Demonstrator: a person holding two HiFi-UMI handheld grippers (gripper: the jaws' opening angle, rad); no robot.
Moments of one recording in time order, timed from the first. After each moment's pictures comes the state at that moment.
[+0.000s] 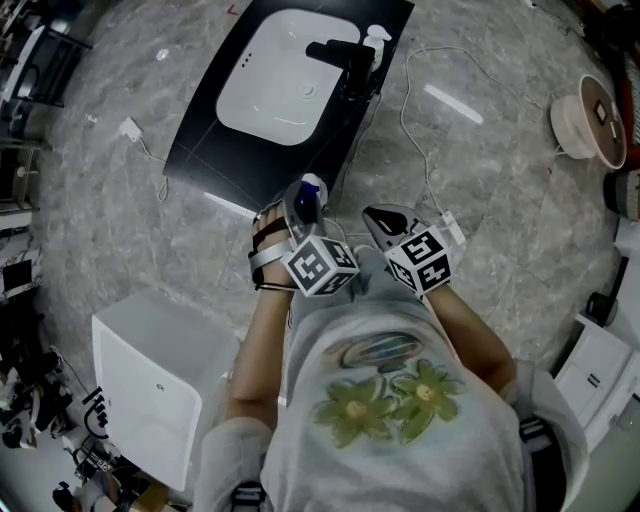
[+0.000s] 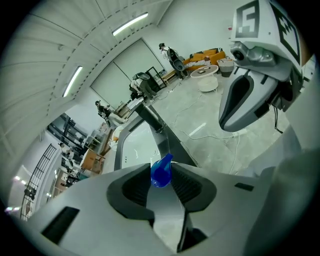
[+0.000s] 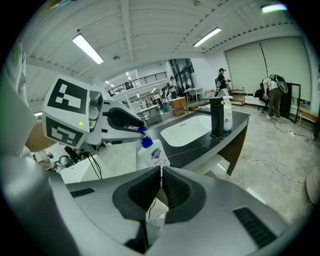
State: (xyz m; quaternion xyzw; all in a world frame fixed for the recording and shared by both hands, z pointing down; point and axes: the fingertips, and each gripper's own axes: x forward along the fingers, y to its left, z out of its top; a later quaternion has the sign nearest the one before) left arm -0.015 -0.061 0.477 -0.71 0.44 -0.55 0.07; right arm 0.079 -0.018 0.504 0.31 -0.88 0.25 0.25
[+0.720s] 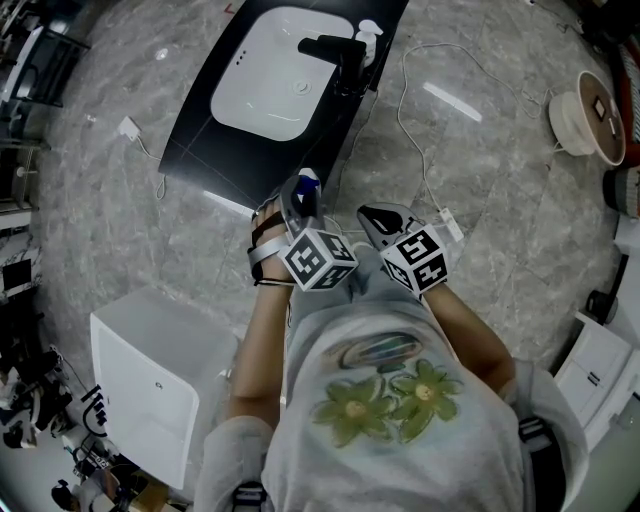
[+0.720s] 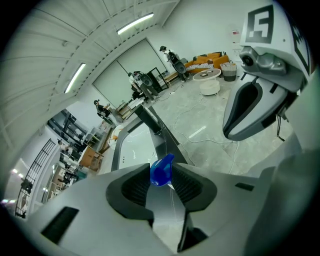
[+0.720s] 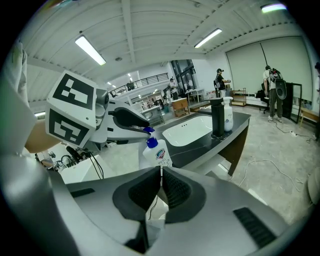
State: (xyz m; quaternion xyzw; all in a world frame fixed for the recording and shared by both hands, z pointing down) left arm 0.001 -0.058 0.477 -0.71 0.45 -0.54 0.05; right arm 0.086 -0.006 0.501 0.30 -0.89 0.25 0.24
